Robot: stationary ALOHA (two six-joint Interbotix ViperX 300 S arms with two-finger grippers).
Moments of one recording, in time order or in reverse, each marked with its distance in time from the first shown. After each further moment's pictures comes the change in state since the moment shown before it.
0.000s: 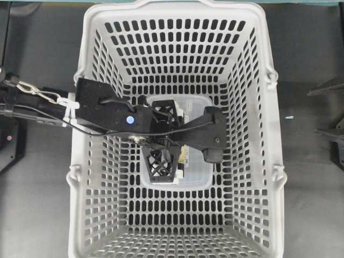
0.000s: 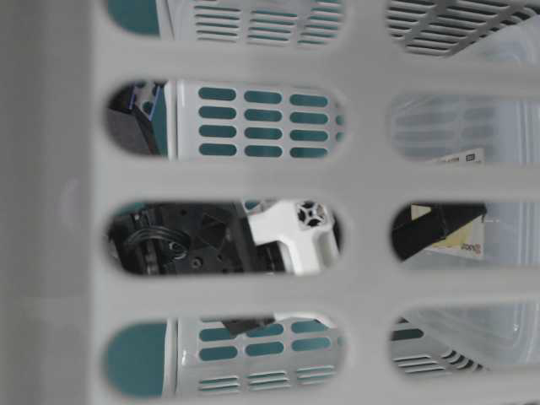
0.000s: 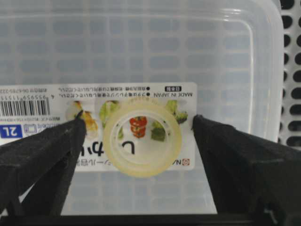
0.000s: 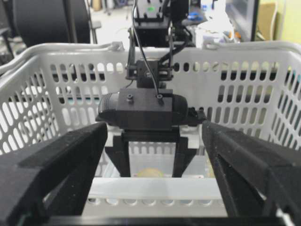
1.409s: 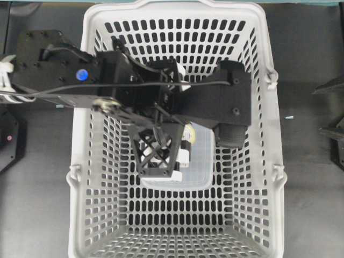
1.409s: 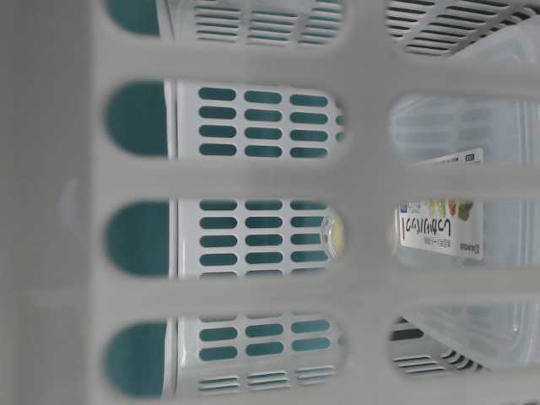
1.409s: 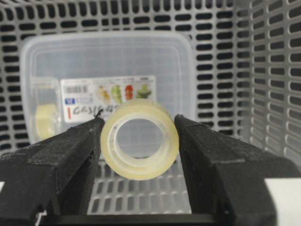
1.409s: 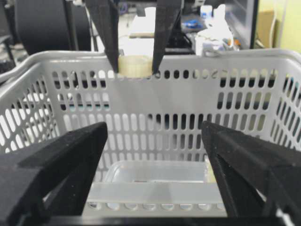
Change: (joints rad) left arm -0.031 -0.072 -0.558 0.002 0.565 0.012; right arm 0.000 -0.025 0.000 0.000 0.000 0.000
